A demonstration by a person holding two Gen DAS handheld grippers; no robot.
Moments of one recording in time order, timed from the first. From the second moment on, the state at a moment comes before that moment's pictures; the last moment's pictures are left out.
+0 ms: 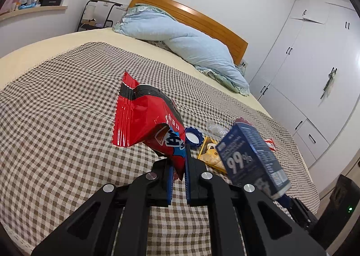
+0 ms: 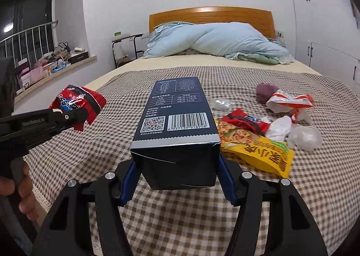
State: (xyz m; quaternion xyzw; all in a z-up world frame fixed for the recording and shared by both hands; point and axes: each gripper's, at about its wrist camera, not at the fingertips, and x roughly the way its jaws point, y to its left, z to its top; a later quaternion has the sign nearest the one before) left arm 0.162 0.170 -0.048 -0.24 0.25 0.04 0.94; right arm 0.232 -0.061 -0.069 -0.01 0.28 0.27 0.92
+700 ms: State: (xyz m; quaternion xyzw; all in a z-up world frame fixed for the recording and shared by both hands) left arm 0.147 0.134 -0.049 -0.21 0.23 0.01 0.95; right arm 0.196 -0.121 -0.045 0.00 0.26 0.23 0.94
